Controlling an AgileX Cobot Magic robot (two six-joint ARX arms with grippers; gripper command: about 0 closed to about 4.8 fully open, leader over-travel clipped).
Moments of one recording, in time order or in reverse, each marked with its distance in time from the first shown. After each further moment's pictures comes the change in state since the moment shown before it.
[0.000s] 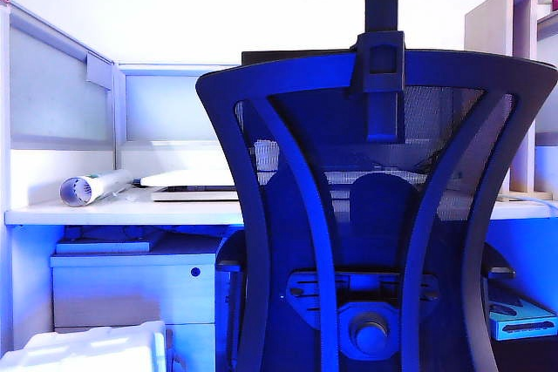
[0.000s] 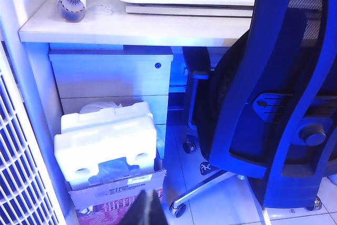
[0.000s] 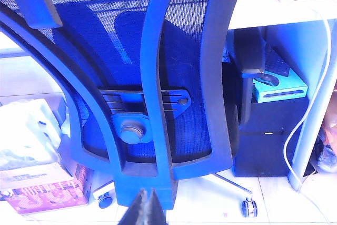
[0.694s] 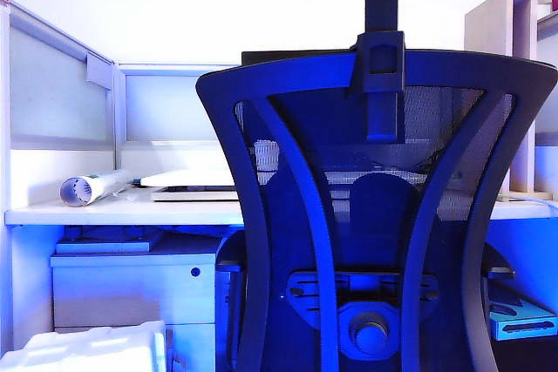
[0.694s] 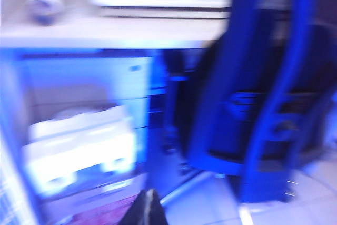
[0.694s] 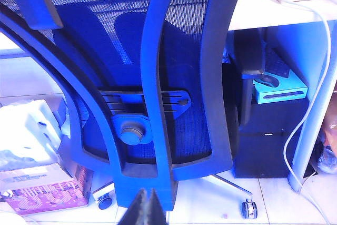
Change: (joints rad) left arm 0.000 0.000 -0.001 0.019 0.114 0.000; right arm 0.000 0.000 0.000 0.005 0.000 0.000
